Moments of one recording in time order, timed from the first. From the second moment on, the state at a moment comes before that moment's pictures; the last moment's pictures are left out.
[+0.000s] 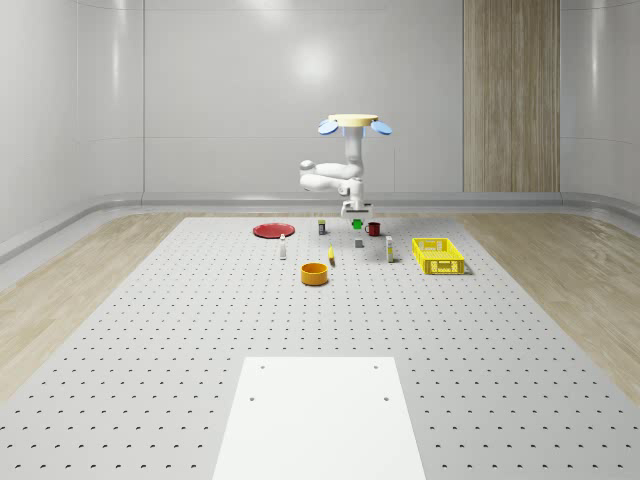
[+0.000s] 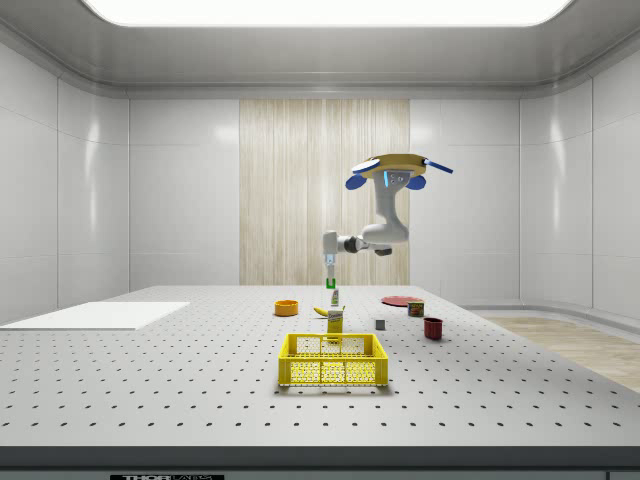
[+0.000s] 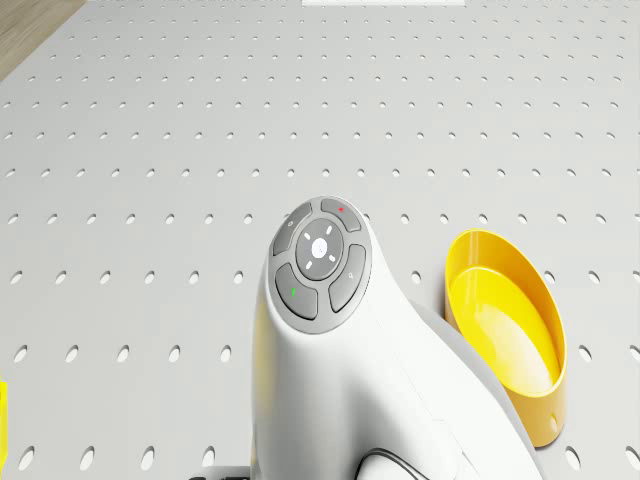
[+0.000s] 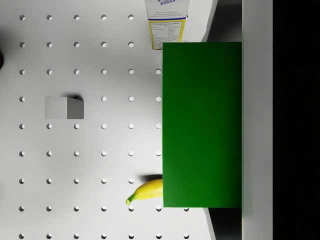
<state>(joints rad) -1.15 -1.51 1.33 -2.88 -1.81 1.58 1.68</state>
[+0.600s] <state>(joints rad) -1.15 -1.52 1.34 -2.88 -1.80 1.59 1.69</state>
